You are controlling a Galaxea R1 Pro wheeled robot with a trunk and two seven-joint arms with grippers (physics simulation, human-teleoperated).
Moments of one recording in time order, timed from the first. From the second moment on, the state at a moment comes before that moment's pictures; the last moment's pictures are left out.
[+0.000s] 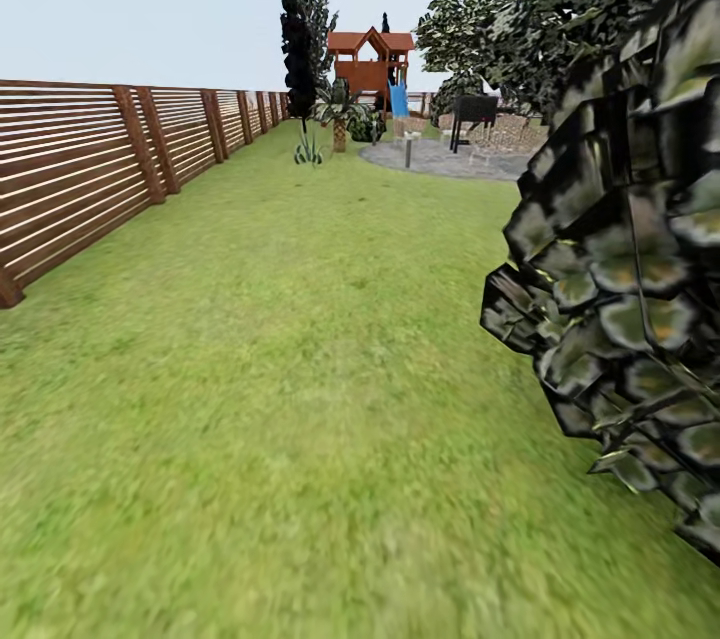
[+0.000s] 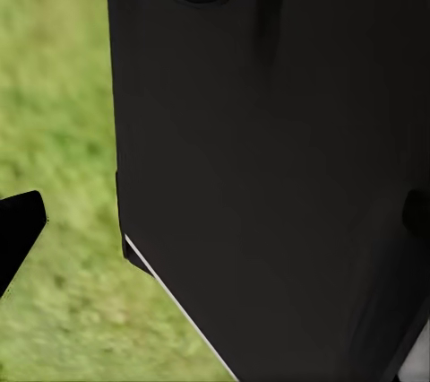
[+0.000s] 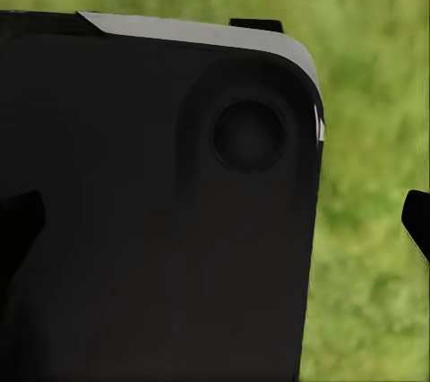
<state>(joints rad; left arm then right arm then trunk) 0.01 -0.01 0.04 -0.09 0.01 -0.01 0.00 -0.07 0.01 0.03 -0.02 0.01 -0.20 0.01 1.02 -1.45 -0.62</state>
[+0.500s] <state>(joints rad) 0.01 -0.01 0.04 -0.09 0.01 -0.01 0.00 -0.07 0.00 0.03 -0.02 0.01 -0.20 0.01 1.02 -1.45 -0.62</state>
